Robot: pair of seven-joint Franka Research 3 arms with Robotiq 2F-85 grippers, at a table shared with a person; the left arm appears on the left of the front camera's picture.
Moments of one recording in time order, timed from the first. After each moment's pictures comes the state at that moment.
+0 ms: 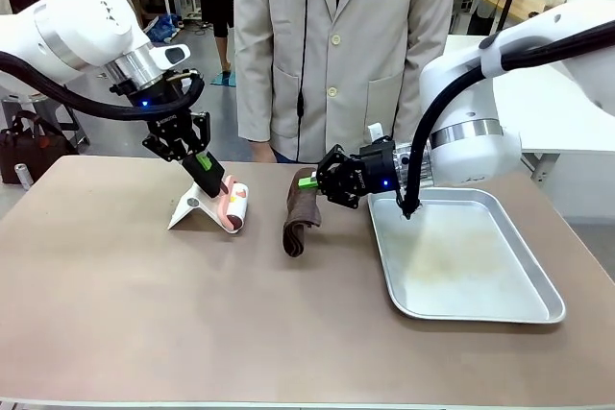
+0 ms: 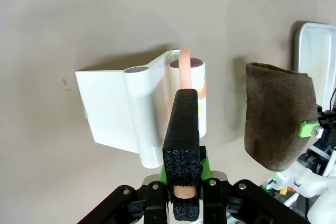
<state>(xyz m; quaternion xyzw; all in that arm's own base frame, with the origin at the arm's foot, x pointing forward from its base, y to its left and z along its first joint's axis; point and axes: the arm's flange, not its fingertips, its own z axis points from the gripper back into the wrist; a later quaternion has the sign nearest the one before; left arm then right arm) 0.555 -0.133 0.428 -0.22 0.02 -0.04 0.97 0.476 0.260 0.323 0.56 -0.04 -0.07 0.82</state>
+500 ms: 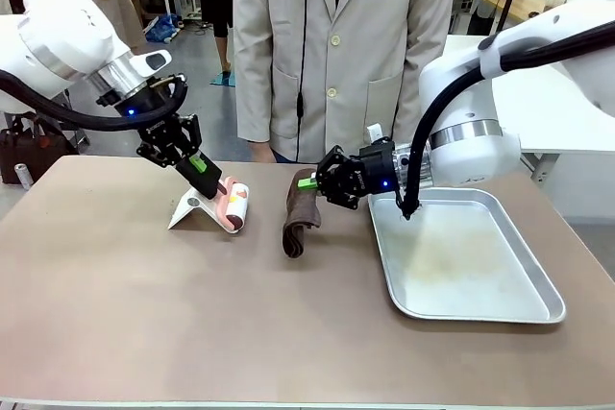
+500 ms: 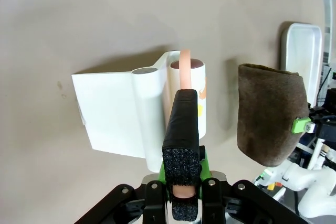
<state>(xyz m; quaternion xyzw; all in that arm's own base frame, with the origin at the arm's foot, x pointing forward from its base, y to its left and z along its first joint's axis) 0.557 -0.104 0.409 -0.28 0.02 -0.04 0.96 0.476 0.260 0.322 0.56 -0.04 -0.07 0.82</state>
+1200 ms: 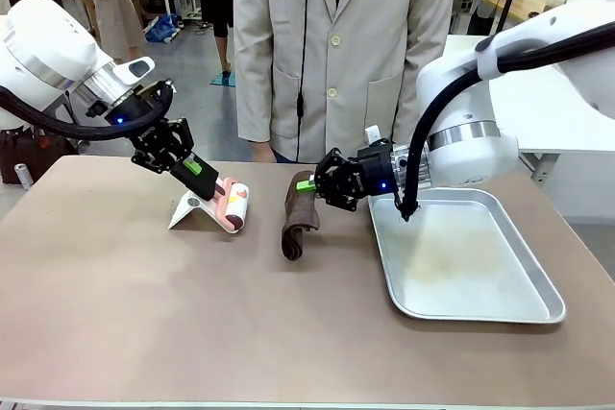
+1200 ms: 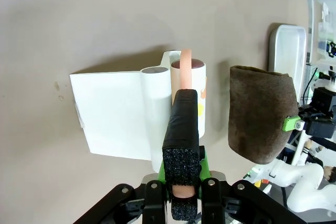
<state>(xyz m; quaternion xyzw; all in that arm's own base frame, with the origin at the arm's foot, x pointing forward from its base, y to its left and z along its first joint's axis) 0.557 -0.081 0.391 -0.33 0.02 -0.03 0.94 0.474 0.263 0.319 0.56 -0.03 -0.06 0.83</state>
